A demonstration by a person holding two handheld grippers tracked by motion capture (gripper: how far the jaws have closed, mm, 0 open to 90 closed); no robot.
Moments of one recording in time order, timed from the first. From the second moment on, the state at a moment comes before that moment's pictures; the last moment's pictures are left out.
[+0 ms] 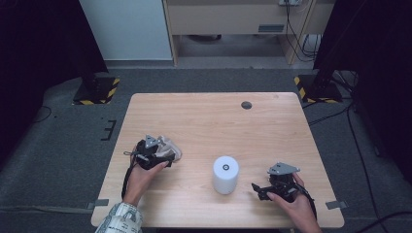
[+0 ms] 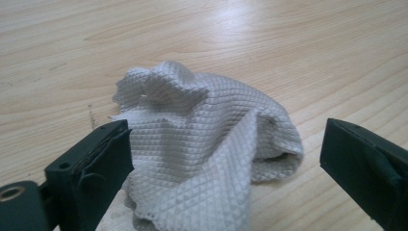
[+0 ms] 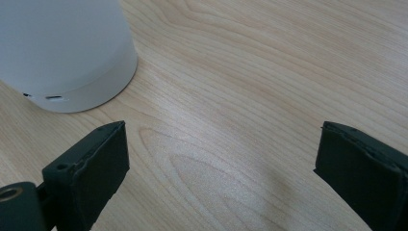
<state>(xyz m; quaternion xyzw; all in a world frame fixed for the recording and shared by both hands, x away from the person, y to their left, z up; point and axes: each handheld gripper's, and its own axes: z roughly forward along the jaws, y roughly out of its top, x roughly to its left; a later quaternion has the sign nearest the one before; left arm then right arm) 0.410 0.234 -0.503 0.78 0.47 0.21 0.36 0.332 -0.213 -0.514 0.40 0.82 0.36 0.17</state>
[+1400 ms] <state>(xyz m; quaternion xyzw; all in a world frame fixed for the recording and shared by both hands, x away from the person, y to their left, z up) 0.315 0.262 -0.512 0.81 0.46 0.21 0.27 0.339 -0.238 -0.515 0.43 0.81 0.34 0.19</state>
